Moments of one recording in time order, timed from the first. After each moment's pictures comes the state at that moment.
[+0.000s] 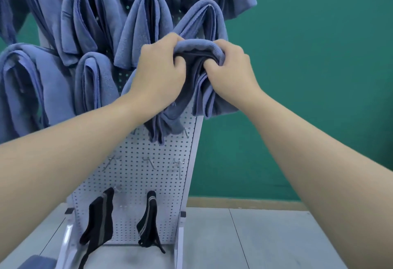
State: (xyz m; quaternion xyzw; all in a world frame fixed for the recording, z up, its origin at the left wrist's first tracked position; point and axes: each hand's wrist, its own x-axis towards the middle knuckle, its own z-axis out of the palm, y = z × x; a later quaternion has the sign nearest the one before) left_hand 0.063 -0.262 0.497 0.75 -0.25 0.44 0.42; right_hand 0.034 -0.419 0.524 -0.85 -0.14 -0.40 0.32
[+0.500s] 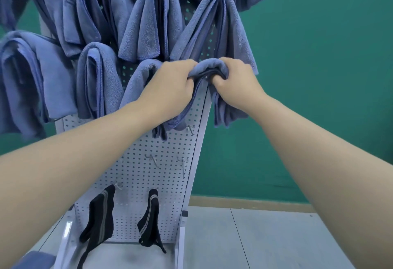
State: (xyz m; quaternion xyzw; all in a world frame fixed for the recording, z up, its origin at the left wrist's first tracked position) left_hand 0.091 -0.267 0.464 0.81 -0.31 0.37 0.34; right_hand 0.067 -0.439 0.503 -0.92 -0.09 -0.33 0.20
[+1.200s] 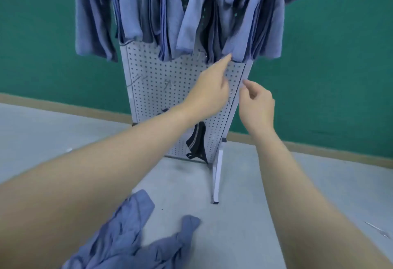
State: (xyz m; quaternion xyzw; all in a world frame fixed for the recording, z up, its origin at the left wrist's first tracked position) left_hand 0.006 -0.245 0.335 0.83 -0.25 0.17 0.46; right_hand -0.016 -0.379 0.318 -0.84 0.07 -0.25 0.47
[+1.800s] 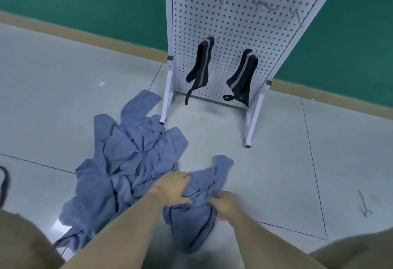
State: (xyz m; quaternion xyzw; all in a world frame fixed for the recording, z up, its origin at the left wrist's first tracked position) left_hand -0.184 -0.083 -0.053 0.92 -0.25 -0.30 0.05; right_hand -0.221 -0.305 -0.063 -0.79 0.25 0.37 0.43
